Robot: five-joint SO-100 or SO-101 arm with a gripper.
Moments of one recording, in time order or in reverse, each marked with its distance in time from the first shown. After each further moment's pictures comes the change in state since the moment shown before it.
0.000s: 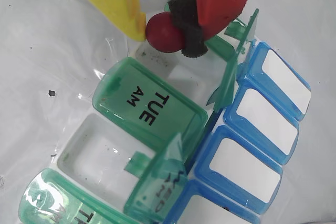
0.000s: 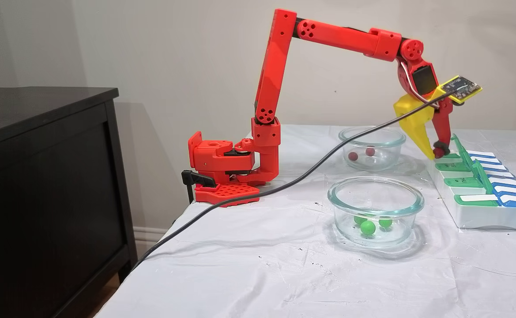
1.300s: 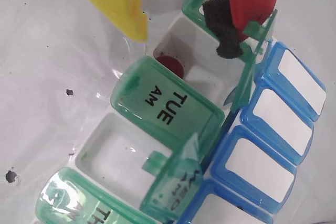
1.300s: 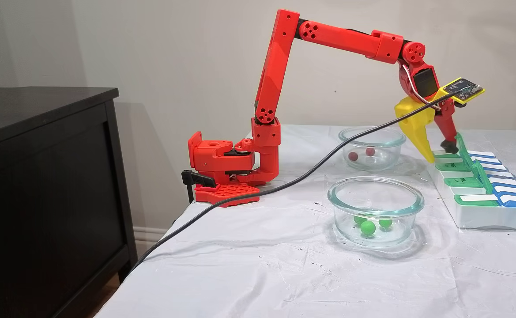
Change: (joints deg) arm 0.4 0.8 -1.9 5.5 -1.9
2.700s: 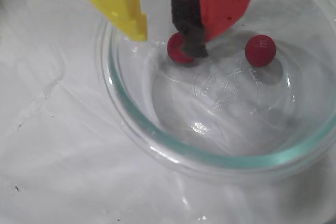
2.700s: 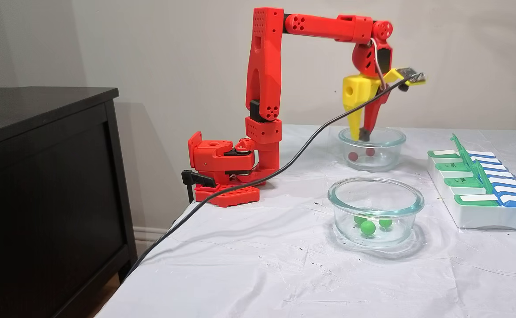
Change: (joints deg) arm -21.9 7.2 8.5 23.6 8.2
